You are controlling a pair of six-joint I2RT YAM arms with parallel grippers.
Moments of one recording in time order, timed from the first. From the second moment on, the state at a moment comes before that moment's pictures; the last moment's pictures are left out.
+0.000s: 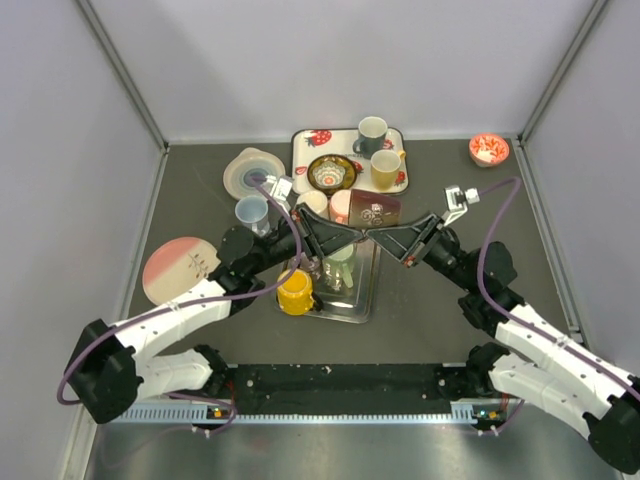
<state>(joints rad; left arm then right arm) -0.75 1.13 0.69 0.82 0.48 -1.03 0.65 0.80 0.52 0.66 -0.34 1.03</state>
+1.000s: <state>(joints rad) -0.76 0.61 0.76 -0.12 -0.17 -0.45 0.65 0.56 0.62 -0.03 -0.33 0.71</state>
